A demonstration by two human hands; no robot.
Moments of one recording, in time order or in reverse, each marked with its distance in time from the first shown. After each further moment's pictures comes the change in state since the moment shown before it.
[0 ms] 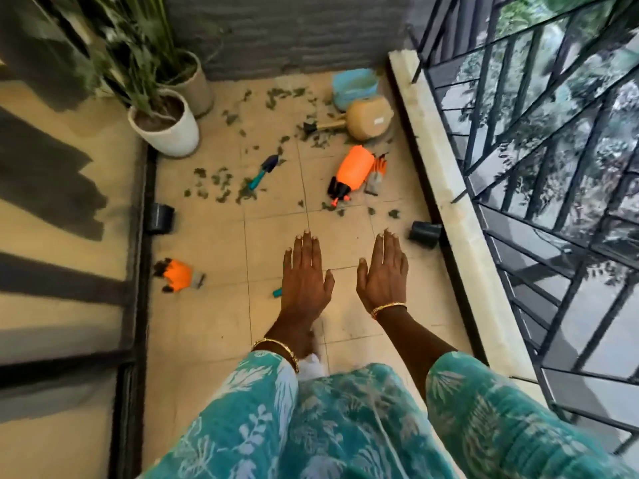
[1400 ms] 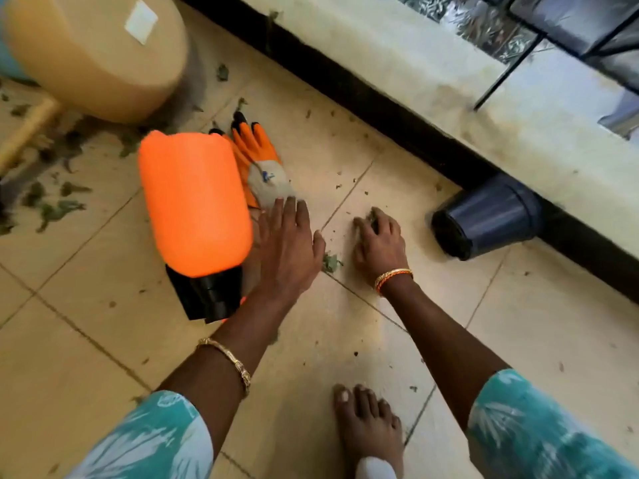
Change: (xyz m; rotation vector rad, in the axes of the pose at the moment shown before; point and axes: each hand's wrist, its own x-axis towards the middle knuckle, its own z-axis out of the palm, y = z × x) left_hand 0.654 0.025 0.548 0.182 -0.154 0.778; right_hand 0.462 0.343 0.543 0.002 0.004 0.720
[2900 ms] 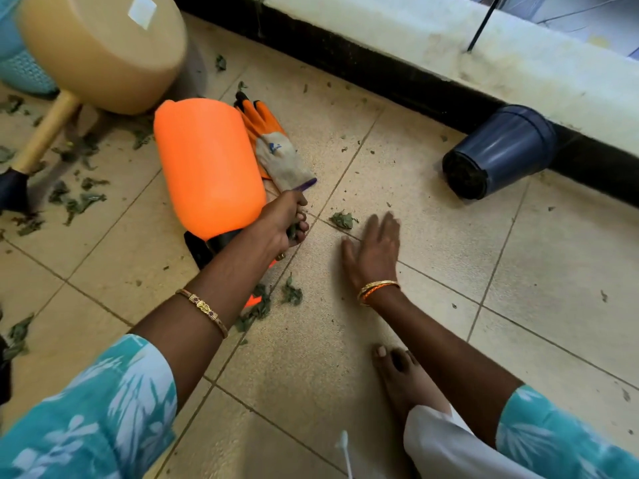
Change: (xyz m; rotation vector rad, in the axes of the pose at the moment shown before) left_hand -0.004 -0.026 -0.006 -1.361 -0.498 -0.784; right_hand -0.082 -0.045 0.063 0.338 0.163 0.263
